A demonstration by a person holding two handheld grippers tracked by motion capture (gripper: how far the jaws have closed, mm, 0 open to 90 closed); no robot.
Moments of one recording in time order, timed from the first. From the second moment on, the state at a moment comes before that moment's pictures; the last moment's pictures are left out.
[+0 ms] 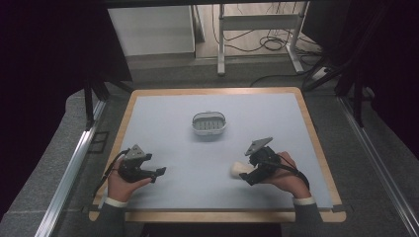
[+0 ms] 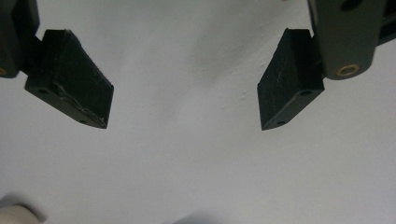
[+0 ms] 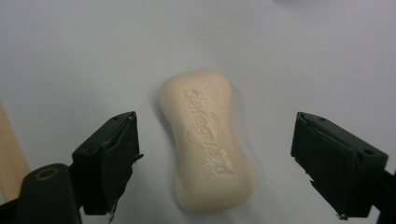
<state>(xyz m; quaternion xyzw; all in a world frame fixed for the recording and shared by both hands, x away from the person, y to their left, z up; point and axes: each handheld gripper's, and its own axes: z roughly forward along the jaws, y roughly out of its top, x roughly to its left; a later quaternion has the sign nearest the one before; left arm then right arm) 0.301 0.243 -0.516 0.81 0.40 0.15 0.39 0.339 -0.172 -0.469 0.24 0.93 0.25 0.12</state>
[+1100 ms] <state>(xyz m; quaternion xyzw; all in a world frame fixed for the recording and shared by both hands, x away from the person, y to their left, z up) 0.307 0.244 -0.513 0.81 0.39 0.15 0.40 0.364 -0.139 -0.497 0.24 0.96 0.11 0.05</state>
